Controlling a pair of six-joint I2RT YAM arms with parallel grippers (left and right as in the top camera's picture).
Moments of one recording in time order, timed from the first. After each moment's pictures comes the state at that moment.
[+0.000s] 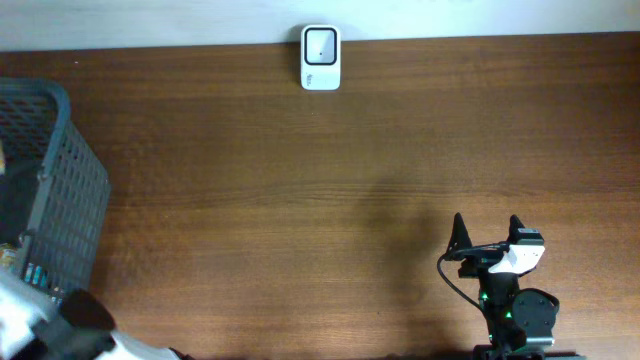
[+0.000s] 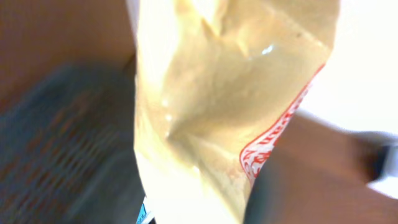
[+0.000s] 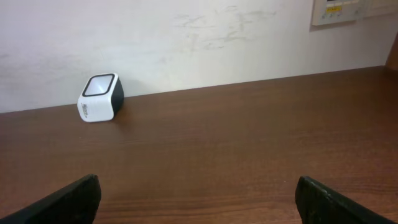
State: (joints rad) left arm 0.69 1.80 2.37 -1.20 0.35 0.08; right arm -0.04 0.01 0.01 -0.08 -0.02 0.13
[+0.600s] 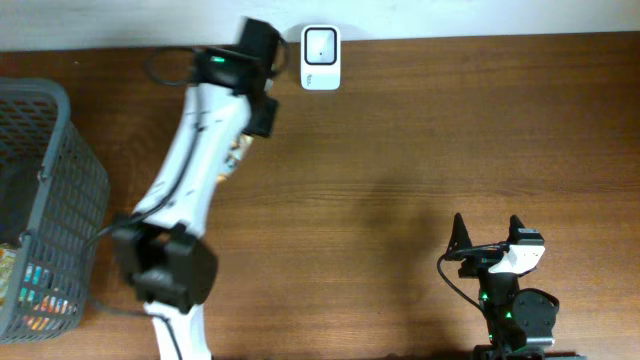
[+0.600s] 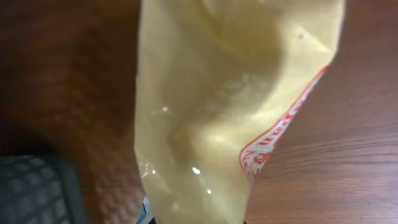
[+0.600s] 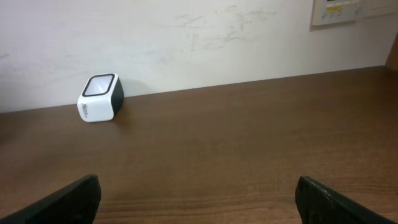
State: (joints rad) left arm -0.33 2.06 2.05 -1.30 -0.30 -0.02; right arm -0.04 0.01 0.01 -0.08 -0.02 0.13
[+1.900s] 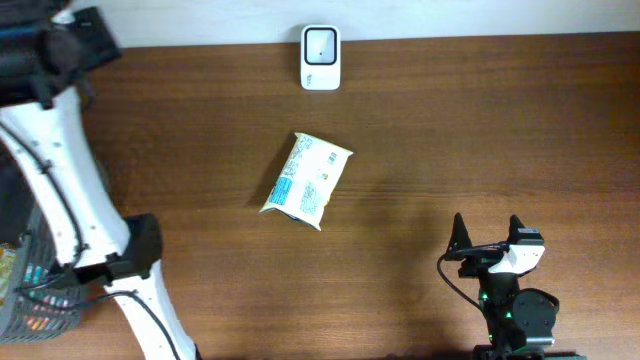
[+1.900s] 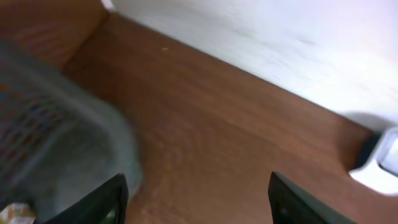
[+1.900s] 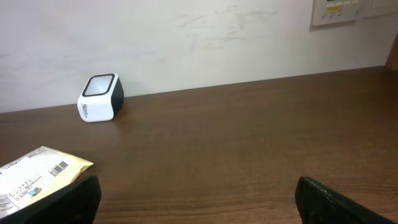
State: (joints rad) left arm 0.15 2.24 3.13 -1.68 -0.19 -0.26; right arm -0.04 0.01 0.01 -0.08 -0.02 0.13
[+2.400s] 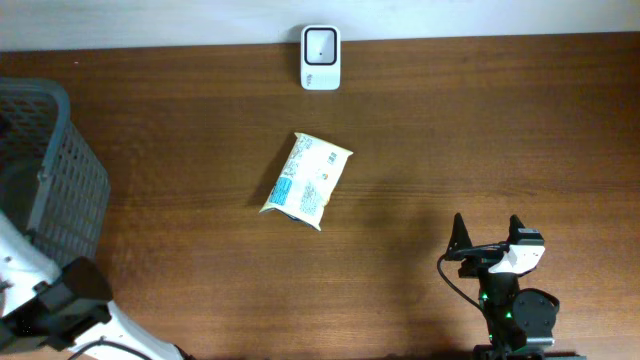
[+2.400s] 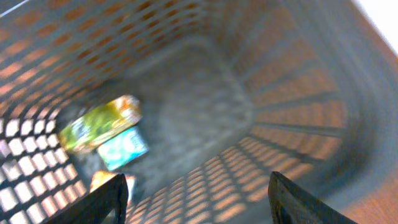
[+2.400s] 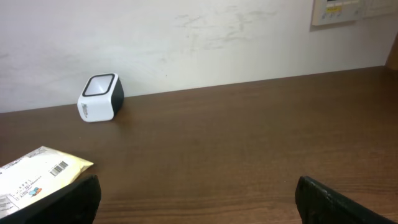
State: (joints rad) left arm 0.58 2.00 2.59 -1.68 -0.17 -0.32; right arm -0.04 0.01 0.01 -0.08 -0.02 0.13
